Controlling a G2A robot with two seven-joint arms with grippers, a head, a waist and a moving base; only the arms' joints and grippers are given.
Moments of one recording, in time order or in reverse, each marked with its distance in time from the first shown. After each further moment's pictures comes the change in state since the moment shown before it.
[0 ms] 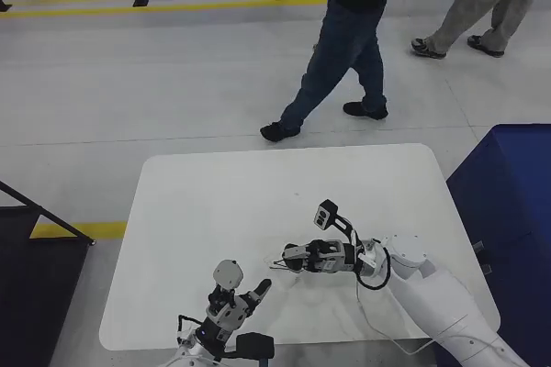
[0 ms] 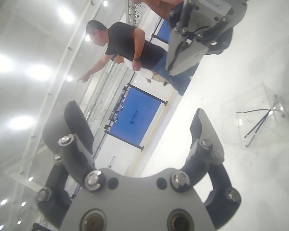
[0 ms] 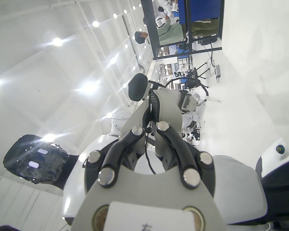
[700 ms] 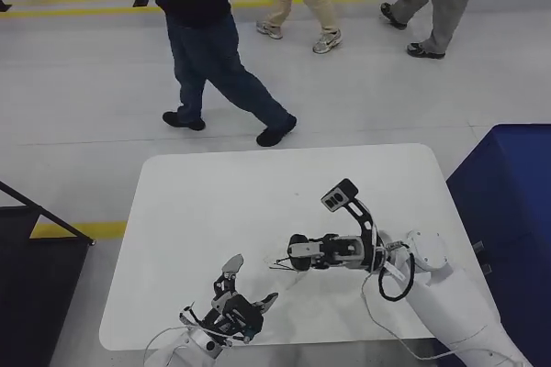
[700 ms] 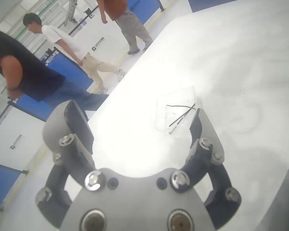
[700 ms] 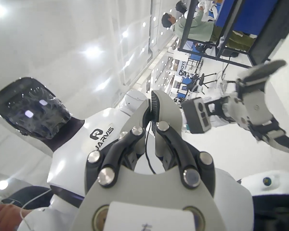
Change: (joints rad) left arm -0.012 0.004 -0.039 -0.027 -0.372 -0.427 -0.118; right arm -0.043 0.007 0.114 -0.297 0.014 -0.144 -0.006
